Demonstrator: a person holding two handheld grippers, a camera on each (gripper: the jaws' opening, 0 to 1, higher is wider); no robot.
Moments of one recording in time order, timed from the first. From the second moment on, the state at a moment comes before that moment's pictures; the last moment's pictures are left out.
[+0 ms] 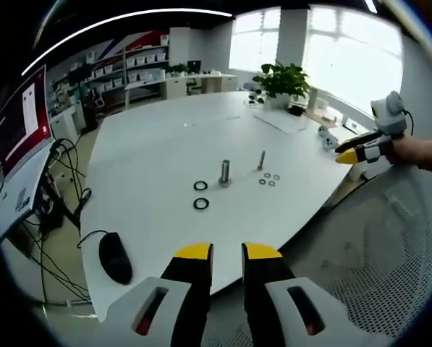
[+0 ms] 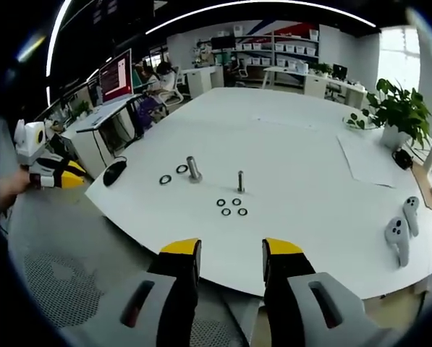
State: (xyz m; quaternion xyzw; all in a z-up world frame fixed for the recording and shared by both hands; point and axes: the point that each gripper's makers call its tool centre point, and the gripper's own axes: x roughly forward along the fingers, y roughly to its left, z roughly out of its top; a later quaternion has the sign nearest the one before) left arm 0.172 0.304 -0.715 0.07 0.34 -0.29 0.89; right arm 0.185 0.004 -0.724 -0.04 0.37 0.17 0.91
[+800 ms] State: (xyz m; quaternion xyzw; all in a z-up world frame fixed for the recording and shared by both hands) left arm 0.172 0.304 -0.717 0.07 0.35 -0.28 0.89; right arm 0.185 0.002 -0.723 -0.03 0.37 0.17 0.91
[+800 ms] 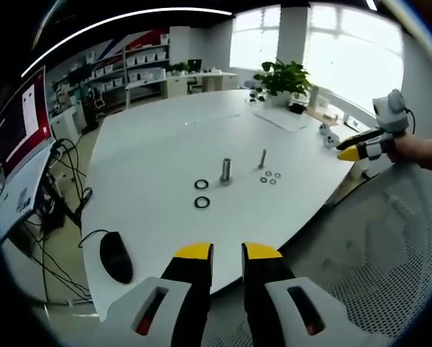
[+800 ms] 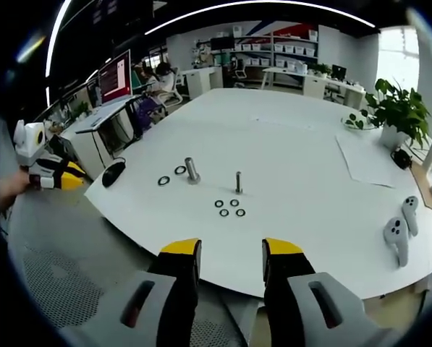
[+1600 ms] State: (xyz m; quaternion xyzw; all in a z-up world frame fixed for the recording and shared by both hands) left arm 0.172 0.304 -0.718 0.08 0.35 -0.28 0.89; right arm 0.184 -0.003 -0.725 -0.04 0.37 0.16 0.91
